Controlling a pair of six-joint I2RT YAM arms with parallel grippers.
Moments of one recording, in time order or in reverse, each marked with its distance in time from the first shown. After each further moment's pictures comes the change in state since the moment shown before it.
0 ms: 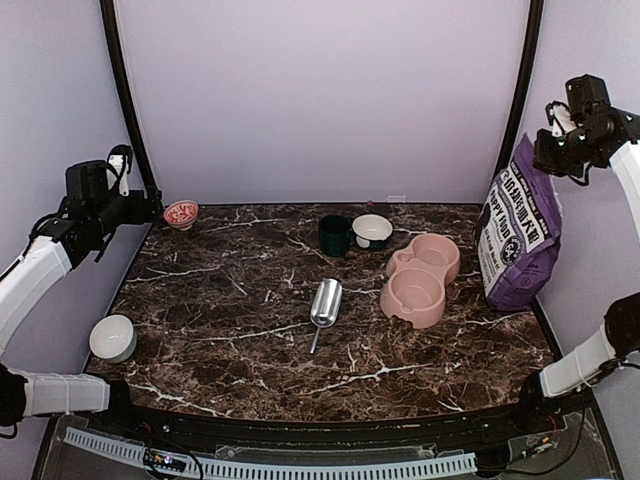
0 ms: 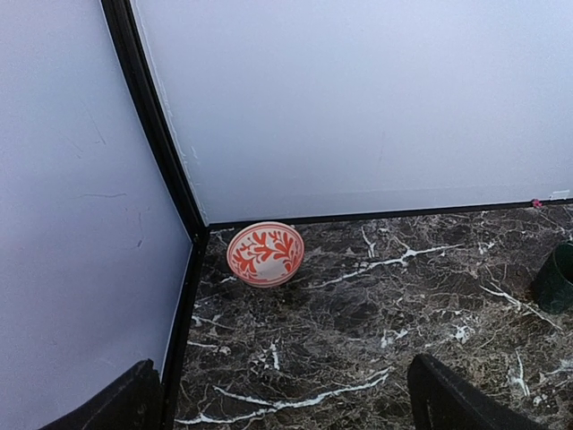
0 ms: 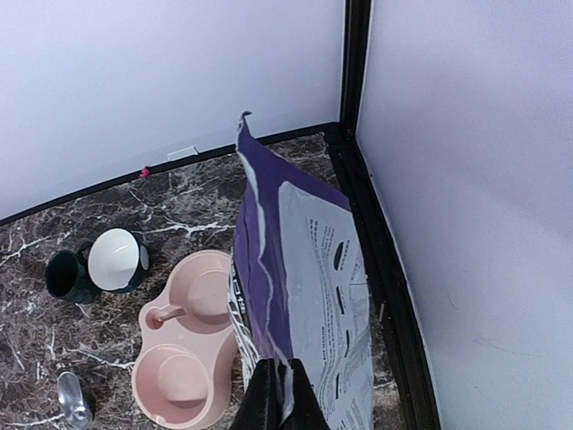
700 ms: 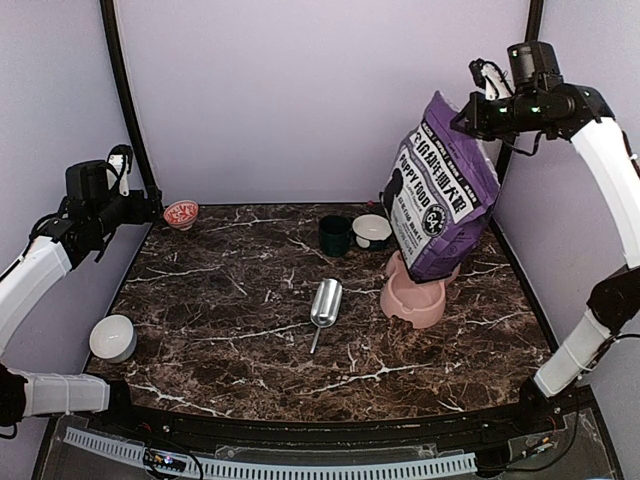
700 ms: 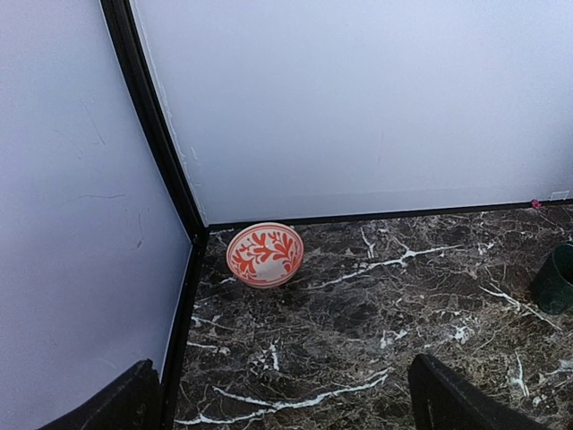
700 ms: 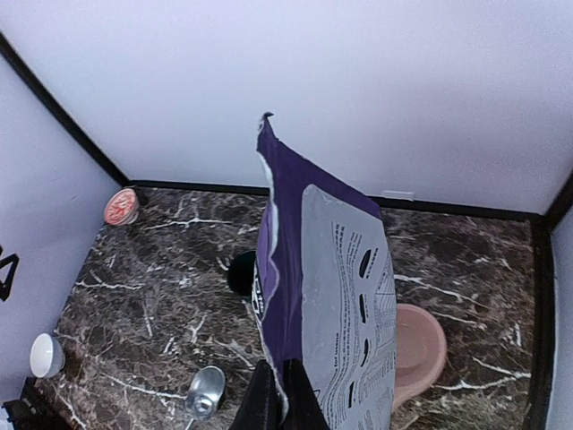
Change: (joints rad) left arm -0.005 -0.002 0.000 0.002 -0.002 -0.001; right arm 0.359 0.180 0.236 0.132 -0.199 0.077
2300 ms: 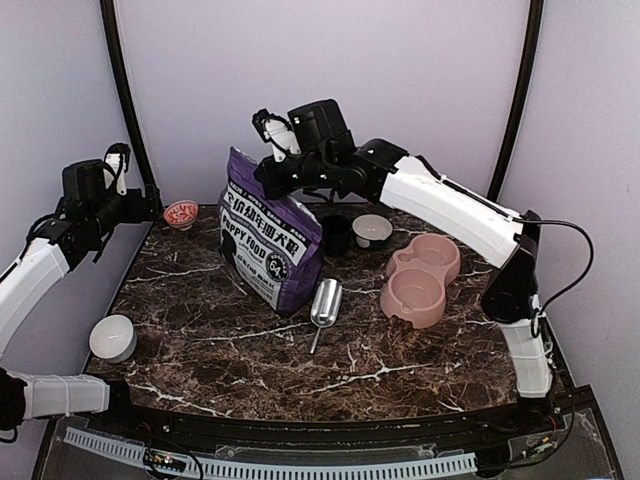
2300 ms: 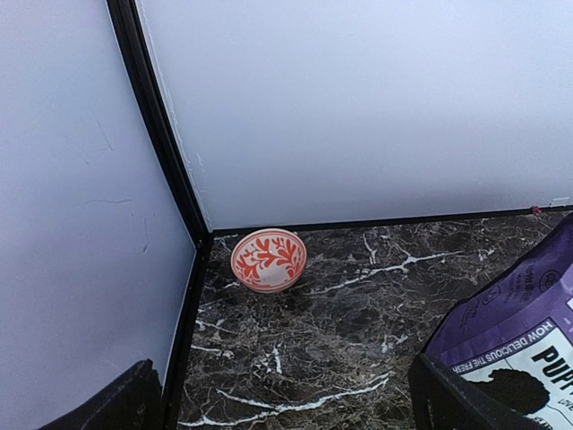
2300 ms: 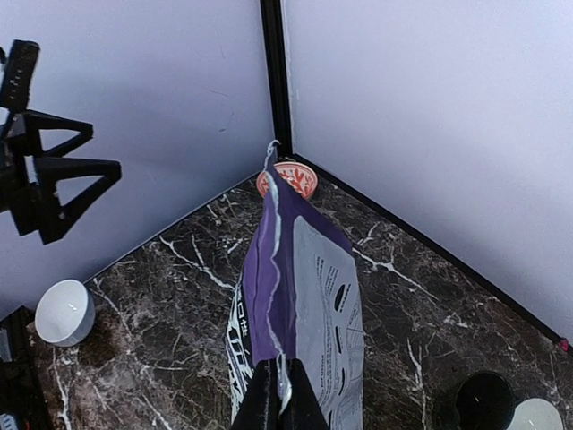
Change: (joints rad) left arm -0.005 -0.019 0.000 0.000 -0.007 0.000; right arm 0.648 0.603 0.269 0.500 0.200 -0.155
